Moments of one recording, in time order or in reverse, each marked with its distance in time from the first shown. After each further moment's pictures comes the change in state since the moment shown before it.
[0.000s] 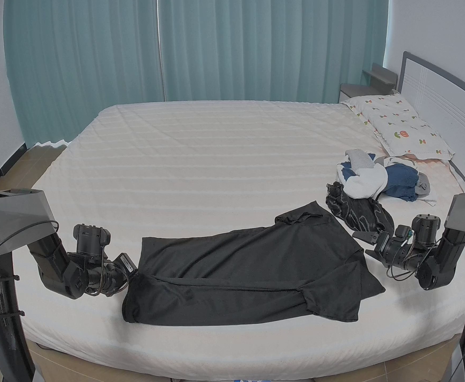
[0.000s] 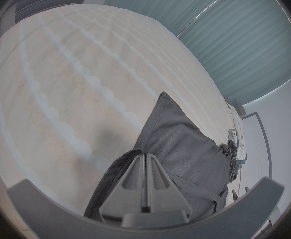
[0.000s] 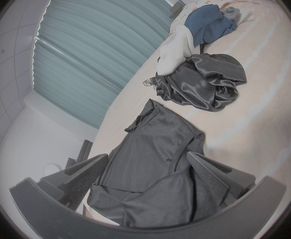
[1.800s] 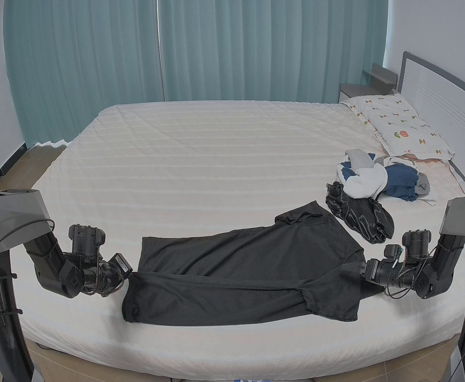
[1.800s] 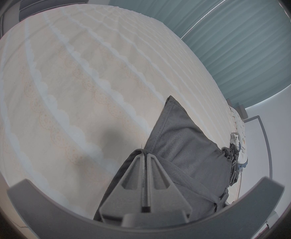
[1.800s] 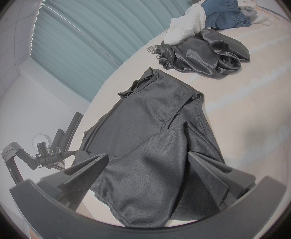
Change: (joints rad) left arm 0.034 -0.003 0.008 0.008 -0.001 -0.001; right arm 0.048 0.006 0.077 0.154 -0.001 -0.310
